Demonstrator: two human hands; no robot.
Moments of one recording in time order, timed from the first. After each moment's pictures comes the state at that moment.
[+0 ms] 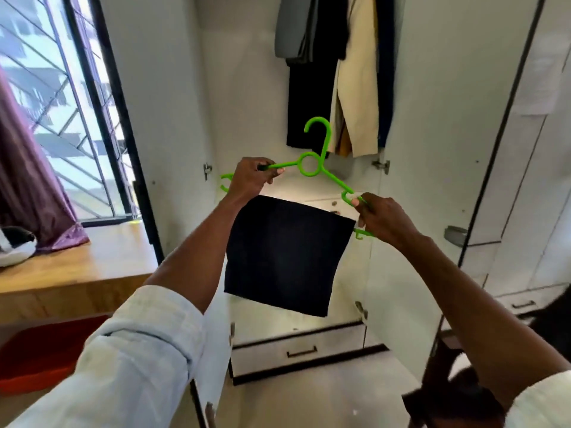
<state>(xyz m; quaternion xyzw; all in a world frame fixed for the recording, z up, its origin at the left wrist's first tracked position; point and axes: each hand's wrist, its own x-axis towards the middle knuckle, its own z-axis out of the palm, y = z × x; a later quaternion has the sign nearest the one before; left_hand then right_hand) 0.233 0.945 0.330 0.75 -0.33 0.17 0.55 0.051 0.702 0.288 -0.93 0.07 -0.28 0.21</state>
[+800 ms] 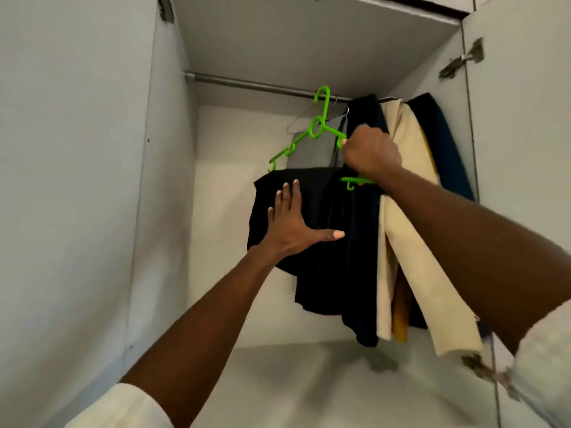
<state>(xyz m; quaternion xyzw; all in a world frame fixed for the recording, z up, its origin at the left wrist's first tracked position) 0.650 0.766 0.545 0.79 -0.38 0.35 0.33 0.523 0.652 0.661 -0.81 0.12 -0.57 0.09</state>
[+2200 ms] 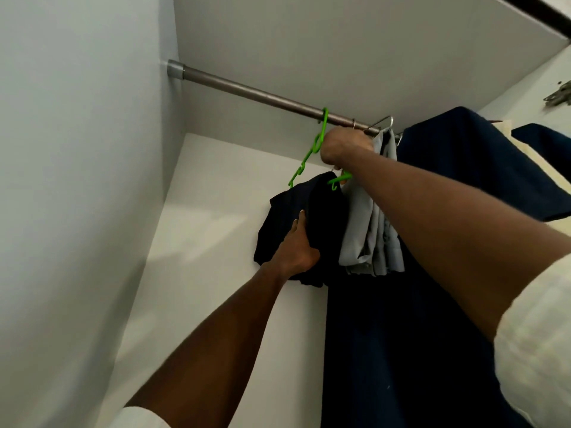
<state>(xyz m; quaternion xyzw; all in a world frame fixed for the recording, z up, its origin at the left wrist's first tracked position) 0.996 0.680 0.699 0.72 -0.44 0.32 0.43 0.835 0.651 0.843 -0.79 0.16 -0.59 0.00</state>
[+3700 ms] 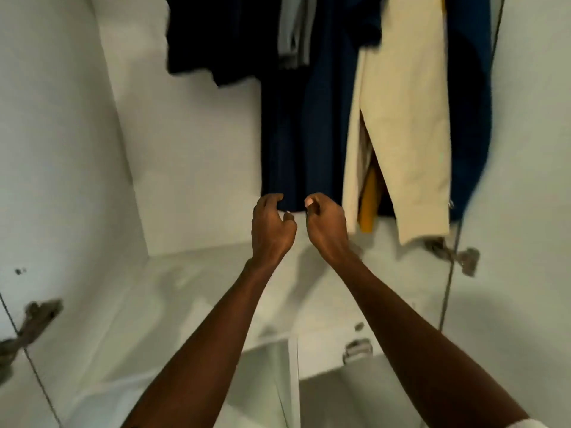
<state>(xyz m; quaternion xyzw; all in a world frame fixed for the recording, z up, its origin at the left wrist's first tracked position) 0.704 0.657 0.340 0.76 -0.25 0.28 0.53 0.662 0.556 0.346 -0.79 0.08 -0.47 0.38</state>
